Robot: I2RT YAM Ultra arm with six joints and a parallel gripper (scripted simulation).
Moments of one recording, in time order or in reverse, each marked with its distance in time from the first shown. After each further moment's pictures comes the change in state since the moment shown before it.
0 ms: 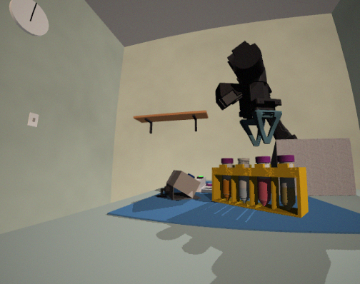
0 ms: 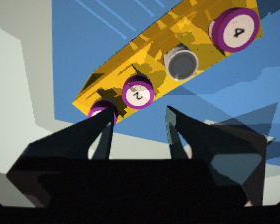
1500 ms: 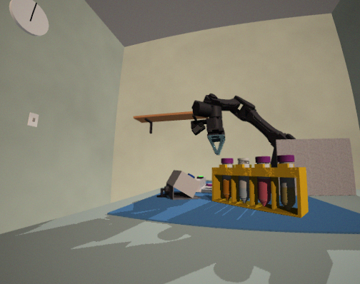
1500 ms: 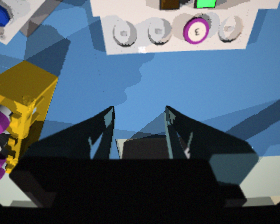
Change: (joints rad) arm -0.542 -0.708 -0.459 0.027 0.292 -0.155
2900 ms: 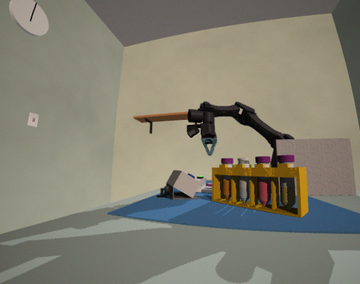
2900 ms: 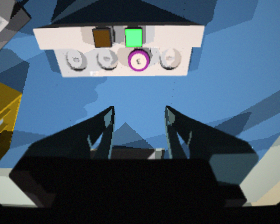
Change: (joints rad) arm -0.168 -0.094 0.129 -0.087 0.086 -0.252
